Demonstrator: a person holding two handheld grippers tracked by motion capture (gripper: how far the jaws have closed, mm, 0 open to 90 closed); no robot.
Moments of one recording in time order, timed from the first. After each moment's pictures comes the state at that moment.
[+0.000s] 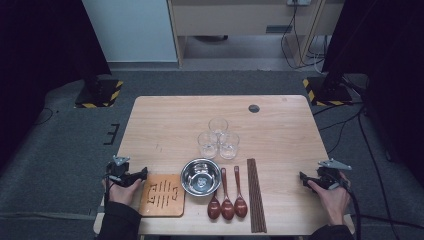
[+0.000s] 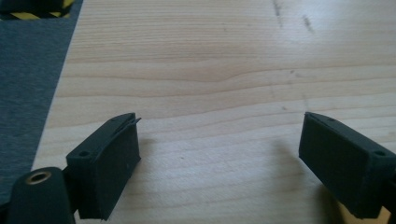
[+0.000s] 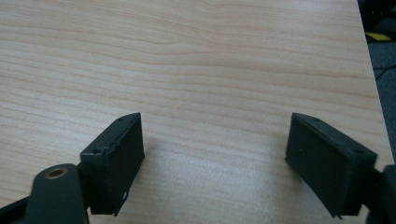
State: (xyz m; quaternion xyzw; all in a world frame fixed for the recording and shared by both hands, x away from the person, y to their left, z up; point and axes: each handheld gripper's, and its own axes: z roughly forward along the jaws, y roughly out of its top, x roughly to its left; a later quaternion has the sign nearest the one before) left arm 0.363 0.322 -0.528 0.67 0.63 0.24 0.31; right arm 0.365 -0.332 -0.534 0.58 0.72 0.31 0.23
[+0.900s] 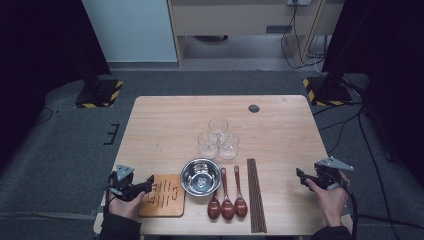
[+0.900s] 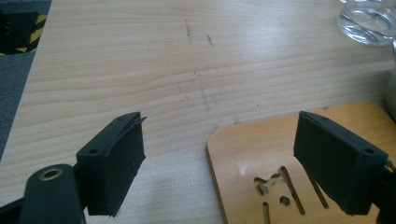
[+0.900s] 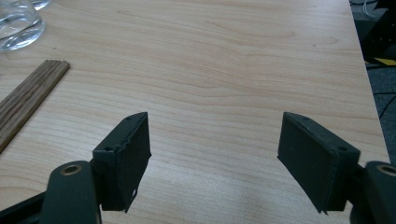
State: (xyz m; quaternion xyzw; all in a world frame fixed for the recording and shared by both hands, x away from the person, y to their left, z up) left arm 0.317 0.291 -0.503 0.70 0.57 0.25 0.35; right arm 0.353 -0.311 -0.503 0.55 0.71 0.36 0.25
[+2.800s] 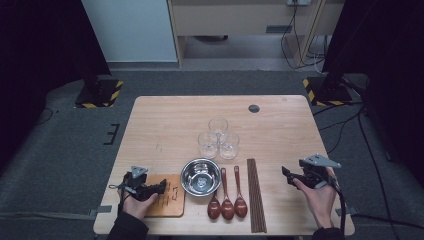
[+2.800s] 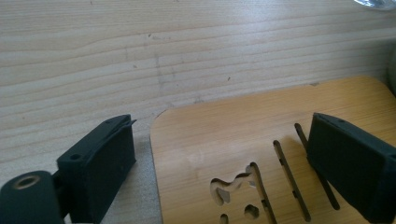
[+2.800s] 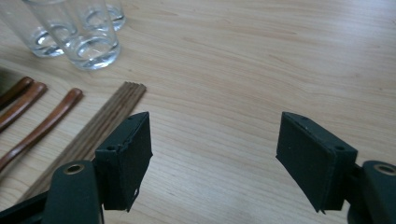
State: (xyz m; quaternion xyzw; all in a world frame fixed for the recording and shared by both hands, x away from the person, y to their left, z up) left arm 0.332 0.266 -0.530 0.71 0.58 0.19 0.34; right arm 0.349 -0.267 -0.478 0.50 0.74 0.39 0.23
